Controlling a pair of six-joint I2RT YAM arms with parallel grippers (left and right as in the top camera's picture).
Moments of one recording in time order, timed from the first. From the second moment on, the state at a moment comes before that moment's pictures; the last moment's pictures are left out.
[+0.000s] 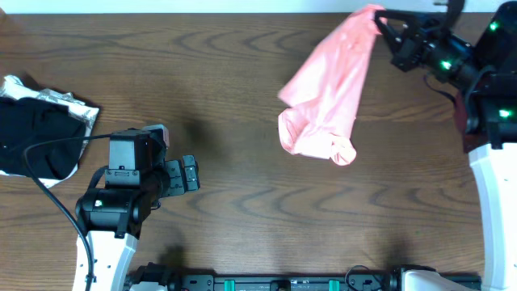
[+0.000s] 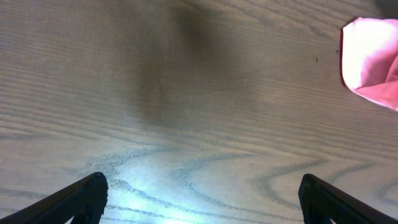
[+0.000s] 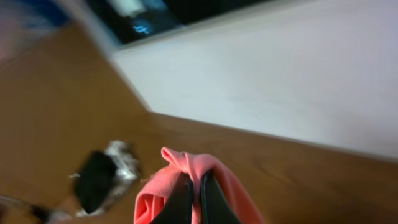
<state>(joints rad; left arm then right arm) -0.07 0.96 0.87 -0.95 0.10 -0.22 -0.04 1.38 1.48 -0.34 -0.72 0.34</state>
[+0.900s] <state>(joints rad) -0.07 0.96 0.87 -0.61 0.25 -0.22 -0.15 1.38 1.49 -0.61 -0.17 0.12</state>
